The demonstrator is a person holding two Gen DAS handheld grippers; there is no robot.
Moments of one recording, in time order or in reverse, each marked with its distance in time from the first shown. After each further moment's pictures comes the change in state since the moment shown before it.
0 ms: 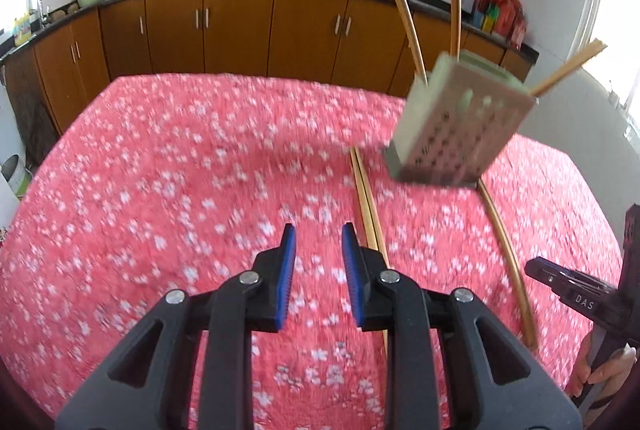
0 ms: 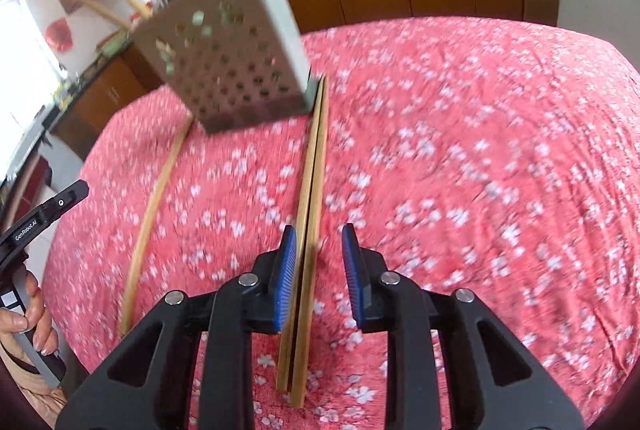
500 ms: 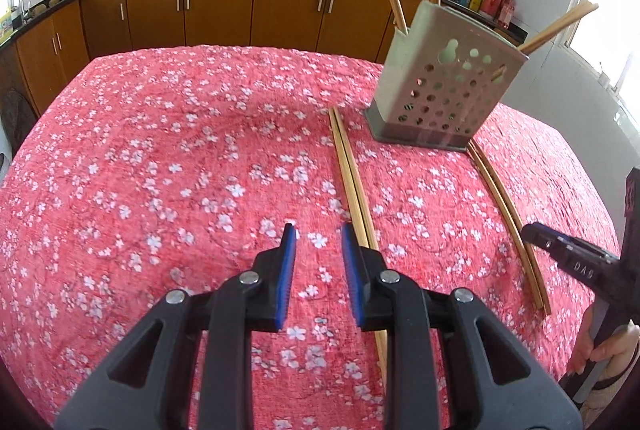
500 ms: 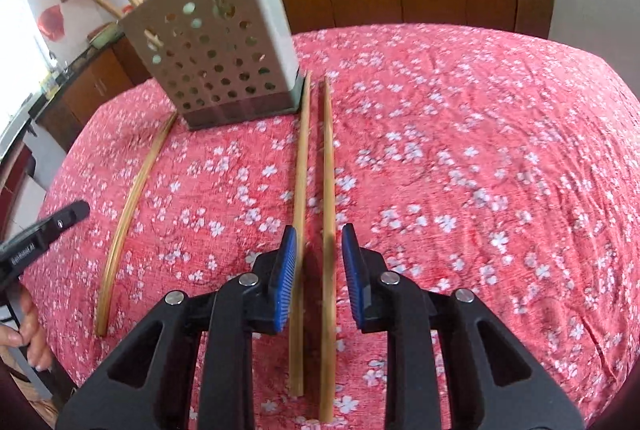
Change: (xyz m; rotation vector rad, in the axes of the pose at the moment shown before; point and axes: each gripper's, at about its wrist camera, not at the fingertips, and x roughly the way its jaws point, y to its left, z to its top) left arm 0.016 -0.010 -0.015 0.025 0.070 -0.050; right arm 0.003 -0.007 0.009 -0.020 -0.036 -0.076
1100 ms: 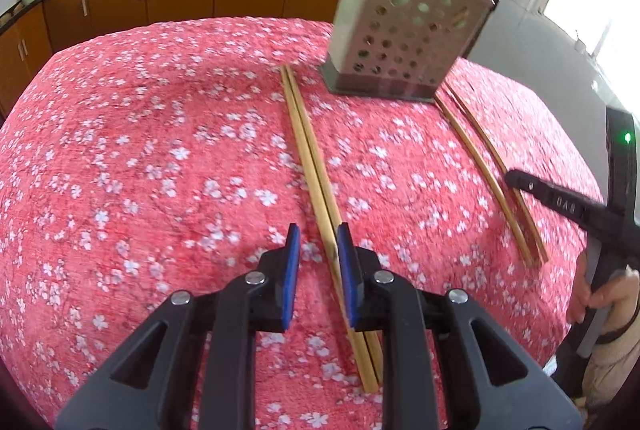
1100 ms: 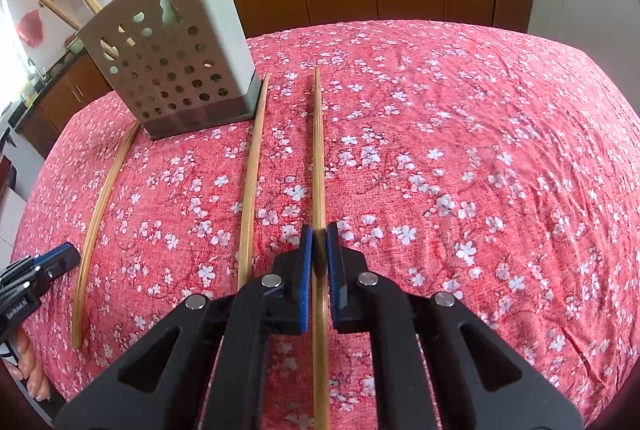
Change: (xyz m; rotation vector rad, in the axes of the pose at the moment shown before) left arm 0.020 -0.023 -0.018 0.098 0.097 -0.082; right arm 0.015 -0.019 0.009 0.027 0.007 -0.069
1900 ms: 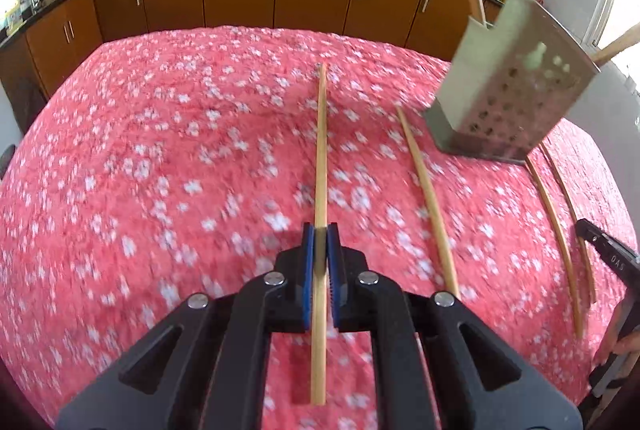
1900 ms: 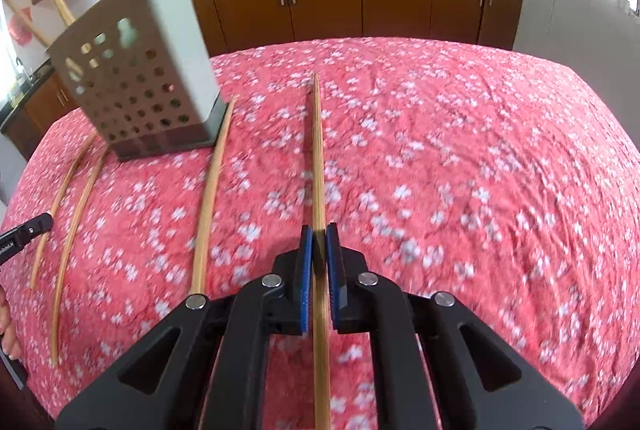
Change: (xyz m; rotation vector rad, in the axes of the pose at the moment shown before) left arm 0.029 0.060 0.046 -0.121 -0.046 0.168; right arm 0.005 -0.015 0.011 -0.020 -0.057 -0.077
